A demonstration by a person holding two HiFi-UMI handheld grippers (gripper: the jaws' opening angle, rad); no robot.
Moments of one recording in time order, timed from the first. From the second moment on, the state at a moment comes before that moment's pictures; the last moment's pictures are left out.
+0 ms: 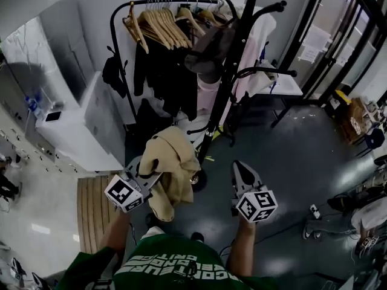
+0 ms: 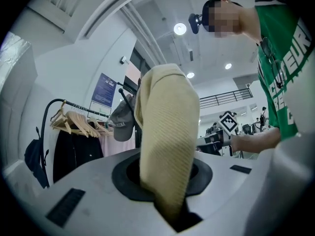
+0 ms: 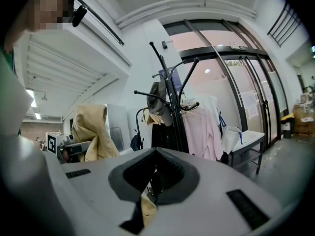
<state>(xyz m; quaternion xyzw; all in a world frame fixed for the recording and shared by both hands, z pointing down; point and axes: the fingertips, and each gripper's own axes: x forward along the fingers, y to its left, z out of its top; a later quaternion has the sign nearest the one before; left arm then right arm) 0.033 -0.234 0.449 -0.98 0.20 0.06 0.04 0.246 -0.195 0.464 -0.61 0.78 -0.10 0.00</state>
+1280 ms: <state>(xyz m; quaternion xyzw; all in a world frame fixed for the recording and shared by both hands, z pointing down) 0.003 -0.371 0.365 -0.99 0.08 0.12 0.05 0.156 -0.260 0.404 -0.72 0.69 -0.05 0.02</state>
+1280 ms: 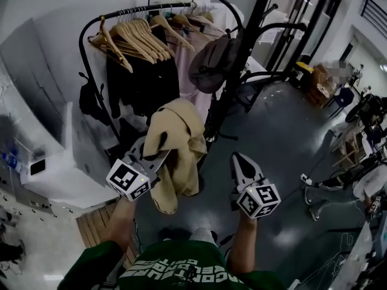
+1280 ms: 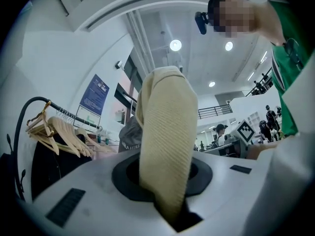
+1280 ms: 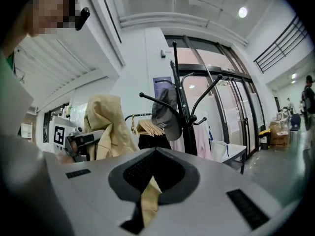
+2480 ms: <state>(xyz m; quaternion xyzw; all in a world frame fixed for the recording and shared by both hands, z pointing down) 0.069 -0.436 0.298 -0.99 0.07 0.12 0.04 0.181 -0.313 0.355 -0.71 0.71 0.00 0.03</state>
